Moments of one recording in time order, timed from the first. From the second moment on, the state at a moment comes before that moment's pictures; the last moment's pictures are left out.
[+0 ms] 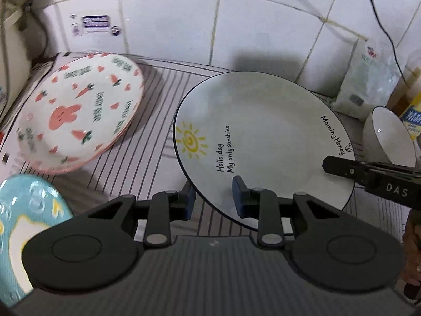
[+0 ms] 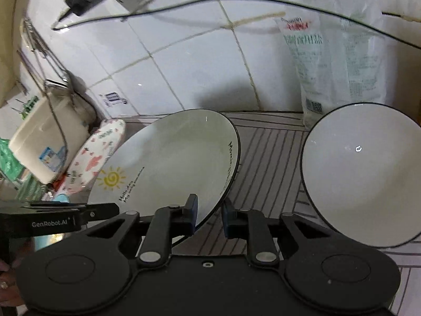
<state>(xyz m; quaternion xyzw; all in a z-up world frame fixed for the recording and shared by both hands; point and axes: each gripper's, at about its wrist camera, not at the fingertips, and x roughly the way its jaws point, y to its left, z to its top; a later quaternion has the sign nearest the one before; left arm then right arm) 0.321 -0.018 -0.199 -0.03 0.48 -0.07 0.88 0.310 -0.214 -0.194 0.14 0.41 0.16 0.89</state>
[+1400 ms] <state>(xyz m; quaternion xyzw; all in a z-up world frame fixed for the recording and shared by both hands) 0.206 0.042 -0.109 -0.05 0.51 0.06 0.86 0.217 -0.138 -0.090 0.08 0.36 0.23 0.90</state>
